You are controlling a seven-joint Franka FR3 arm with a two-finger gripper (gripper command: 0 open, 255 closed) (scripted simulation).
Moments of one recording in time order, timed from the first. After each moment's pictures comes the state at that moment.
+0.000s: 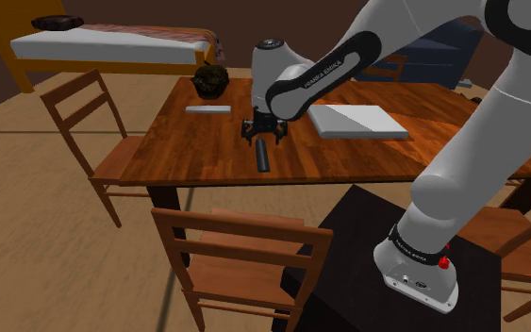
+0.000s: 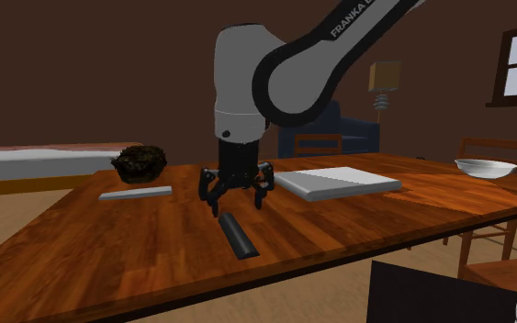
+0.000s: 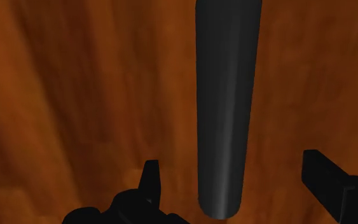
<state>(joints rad) -0.33 -0.04 0.44 -2.35 -0.26 2.42 1.05</state>
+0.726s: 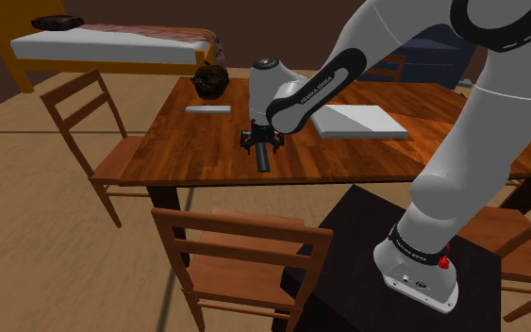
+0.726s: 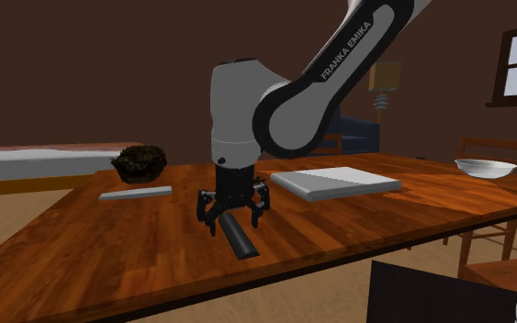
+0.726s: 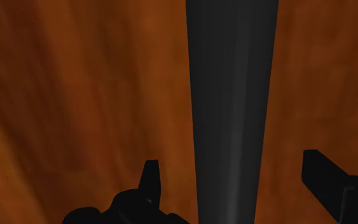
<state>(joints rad) -0.34 0.09 0.43 -2.34 -0.39 2.50 1.17</state>
